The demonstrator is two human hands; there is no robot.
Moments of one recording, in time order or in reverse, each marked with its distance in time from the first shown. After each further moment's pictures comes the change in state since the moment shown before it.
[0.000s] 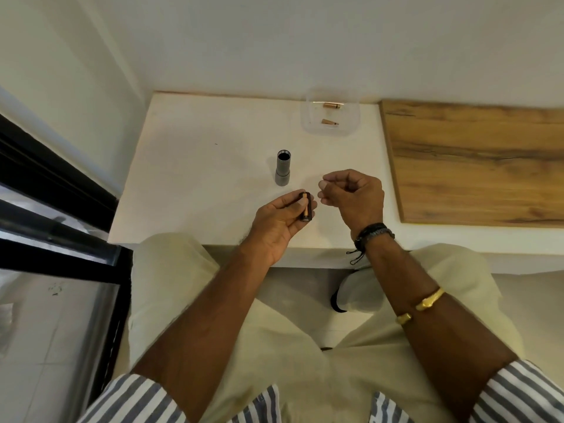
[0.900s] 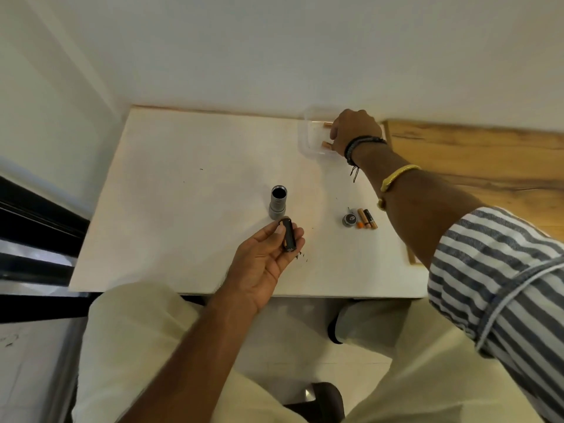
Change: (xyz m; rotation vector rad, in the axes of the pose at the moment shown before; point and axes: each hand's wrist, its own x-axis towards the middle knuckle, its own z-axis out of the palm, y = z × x) left_hand 0.026 0.014 -0.013 -0.263 0.024 -0.065; right_hand 0.238 -0.032 0.027 -1.225 -0.123 -0.103
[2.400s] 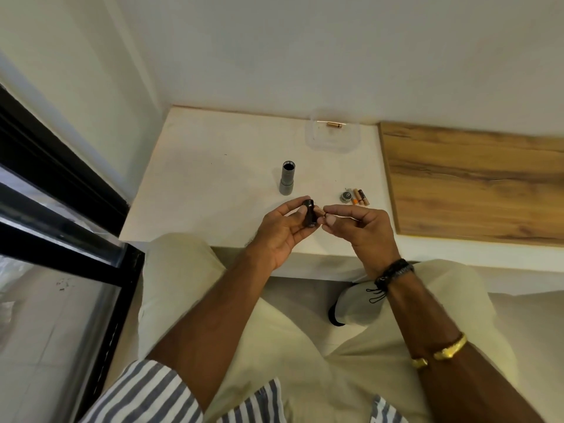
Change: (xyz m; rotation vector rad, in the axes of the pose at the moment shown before) left_hand -0.034 -0.021 0.007 0.289 -0.102 0.061; right_hand -0.297 0.017 0.009 1.418 -0.123 -0.066
